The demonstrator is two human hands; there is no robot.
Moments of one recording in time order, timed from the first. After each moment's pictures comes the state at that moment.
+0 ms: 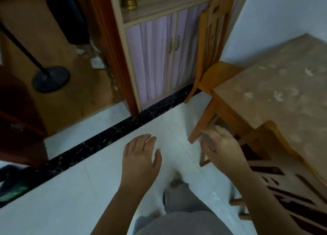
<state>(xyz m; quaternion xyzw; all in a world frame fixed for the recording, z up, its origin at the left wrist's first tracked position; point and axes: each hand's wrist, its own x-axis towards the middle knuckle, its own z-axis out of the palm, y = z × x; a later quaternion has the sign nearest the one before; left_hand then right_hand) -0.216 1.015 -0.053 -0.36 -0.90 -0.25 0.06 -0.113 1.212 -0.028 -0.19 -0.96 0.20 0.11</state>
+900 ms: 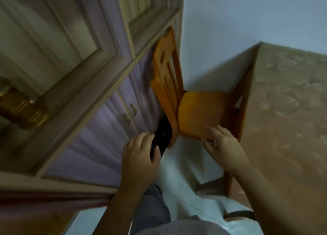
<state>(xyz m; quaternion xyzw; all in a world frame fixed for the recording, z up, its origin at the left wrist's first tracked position) -0.613 1.415 -0.042 -0.56 -0.78 -0.27 -0.01 -0.417 1.547 -0.046 -0.43 -0.88 0.17 0.14</state>
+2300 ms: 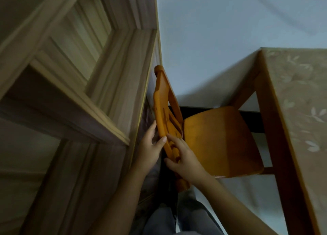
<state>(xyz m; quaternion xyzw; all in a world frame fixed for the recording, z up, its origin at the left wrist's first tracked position) -0.837 1.786 -0.073 -0.46 -0.62 -0.41 -0.49 -0.696 1.777 -0.077 -0.49 -0.67 0.51 0.24</state>
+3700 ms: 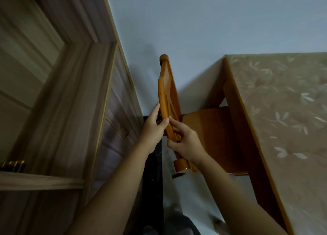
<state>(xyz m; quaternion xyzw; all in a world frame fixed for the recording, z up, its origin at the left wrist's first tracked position) -0.737 1.921 -0.070 -0.44 -0.58 -0.37 -0.58 -0.614 1.885 -0.086 -0.54 -0.62 0.45 0.33</state>
